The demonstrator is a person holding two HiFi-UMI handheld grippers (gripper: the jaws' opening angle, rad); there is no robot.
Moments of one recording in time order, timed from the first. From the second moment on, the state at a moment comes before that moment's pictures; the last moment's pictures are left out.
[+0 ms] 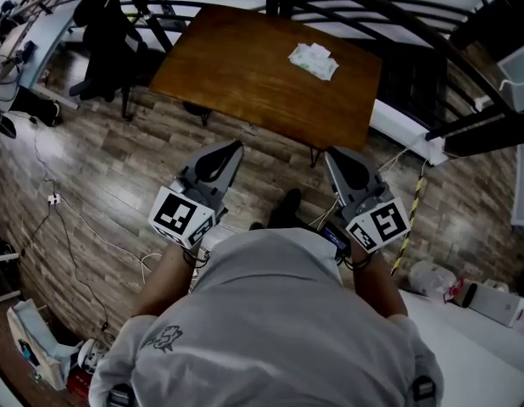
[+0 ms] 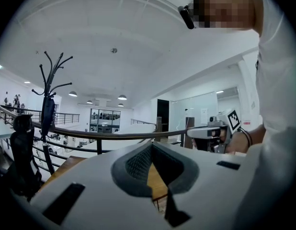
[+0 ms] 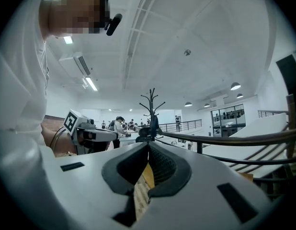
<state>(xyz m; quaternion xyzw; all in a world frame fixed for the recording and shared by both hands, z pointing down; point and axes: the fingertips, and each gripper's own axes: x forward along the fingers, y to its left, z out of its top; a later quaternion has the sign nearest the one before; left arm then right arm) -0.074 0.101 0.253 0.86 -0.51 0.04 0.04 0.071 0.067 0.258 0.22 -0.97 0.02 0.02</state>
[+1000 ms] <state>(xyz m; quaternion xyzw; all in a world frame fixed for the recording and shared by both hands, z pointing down) -0.002 -0.091 0.257 0.88 -0.48 0.03 0.04 0.142 -0.104 0.266 0.26 -0.96 0.03 0.02</state>
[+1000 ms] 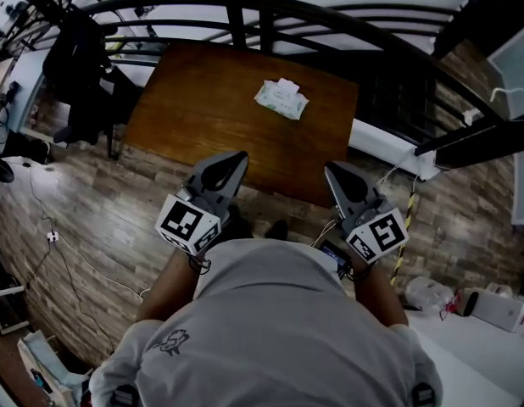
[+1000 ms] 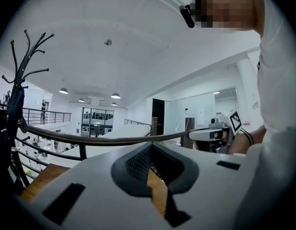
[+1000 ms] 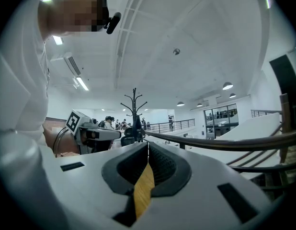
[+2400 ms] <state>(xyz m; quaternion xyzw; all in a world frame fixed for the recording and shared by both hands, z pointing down) -0.142 -0.246 0.257 0.94 -0.32 0.04 0.04 0.000 -0.219 0.264 0.41 -0.91 0.04 0.03</state>
